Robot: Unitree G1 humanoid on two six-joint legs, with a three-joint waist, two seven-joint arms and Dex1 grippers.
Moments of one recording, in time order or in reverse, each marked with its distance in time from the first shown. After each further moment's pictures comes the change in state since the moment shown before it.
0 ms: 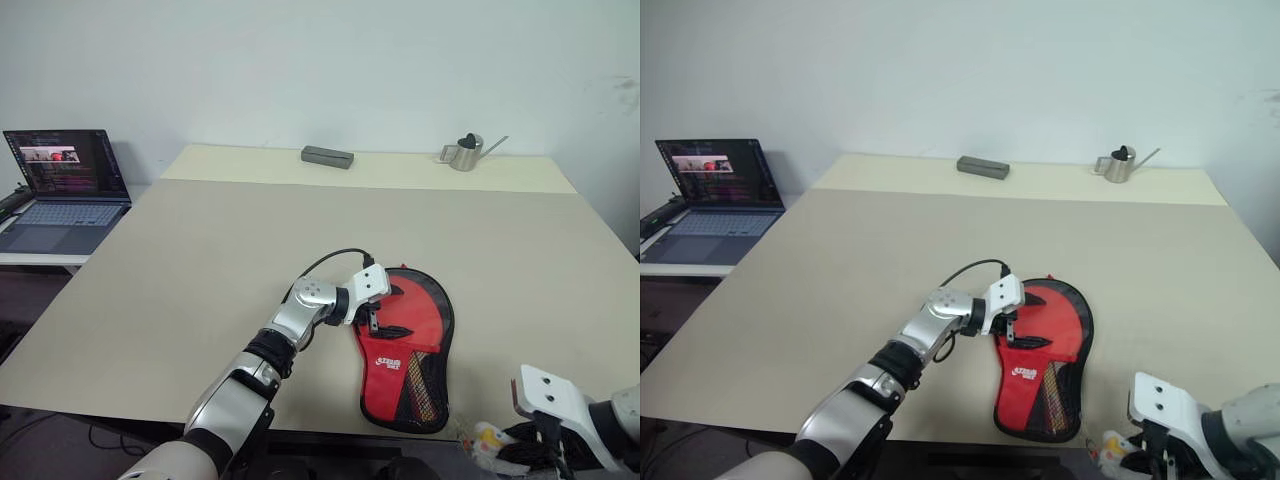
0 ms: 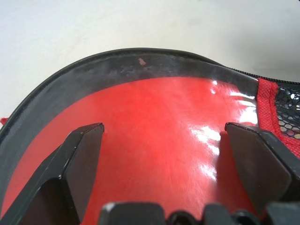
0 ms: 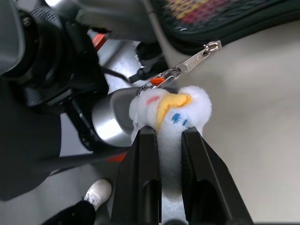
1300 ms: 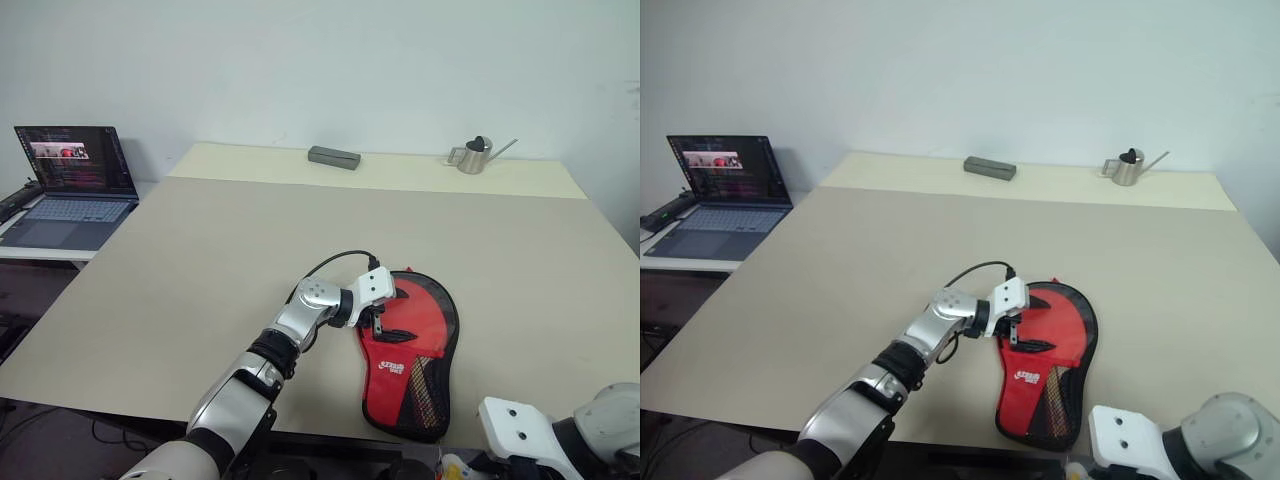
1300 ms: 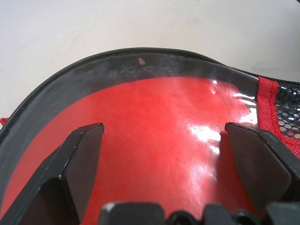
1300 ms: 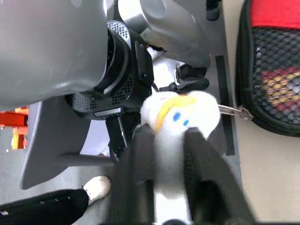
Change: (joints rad) left arm -0.004 -0.011 -0.020 -0.001 0.000 0.000 -0.003; right arm -0.150 -0.080 0.178 -0.122 0.155 -0.035 -0.044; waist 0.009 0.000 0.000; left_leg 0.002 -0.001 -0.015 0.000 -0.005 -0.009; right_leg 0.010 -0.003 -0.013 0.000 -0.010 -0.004
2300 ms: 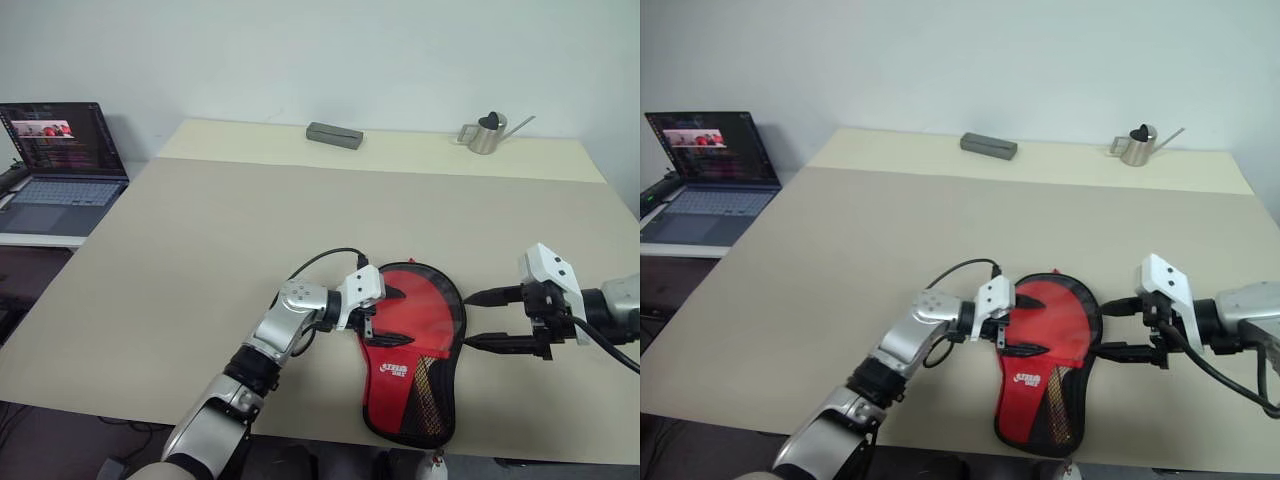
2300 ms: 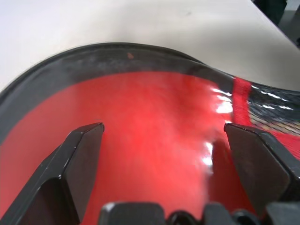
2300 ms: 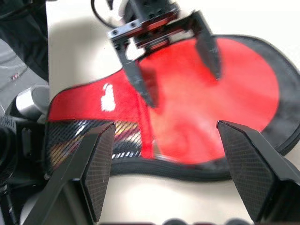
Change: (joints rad) left arm 0.158 0.143 0.039 -0.492 -0.091 0.259 -0.080; right arm -0.598 0.138 0.039 0.627 0.059 -0.113 0.062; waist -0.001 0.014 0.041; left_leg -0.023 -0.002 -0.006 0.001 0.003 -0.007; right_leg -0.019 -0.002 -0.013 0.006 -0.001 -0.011
